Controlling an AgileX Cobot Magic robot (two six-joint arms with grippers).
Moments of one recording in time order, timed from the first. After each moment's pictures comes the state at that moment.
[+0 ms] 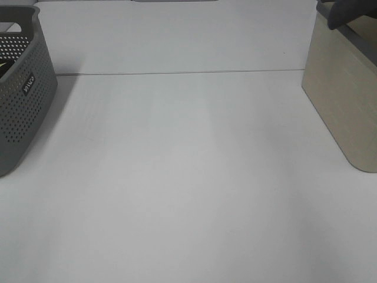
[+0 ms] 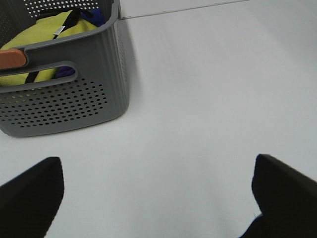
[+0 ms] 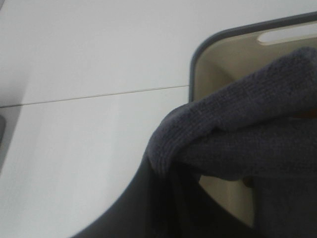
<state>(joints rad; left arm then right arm) -0.06 0.00 -0.50 -0.09 1.05 0.10 -0.29 1.83 -1.99 0.56 1.16 -0.29</state>
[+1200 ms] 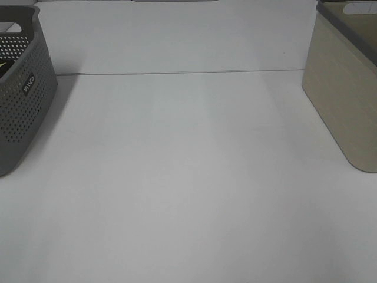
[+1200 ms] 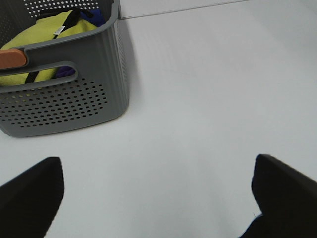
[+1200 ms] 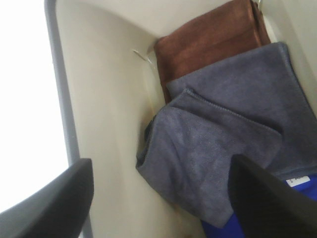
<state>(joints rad) -0.06 0.00 -0.50 -0.09 1.05 0.10 -0.35 1.82 -1.77 0.37 1.07 -0.17</state>
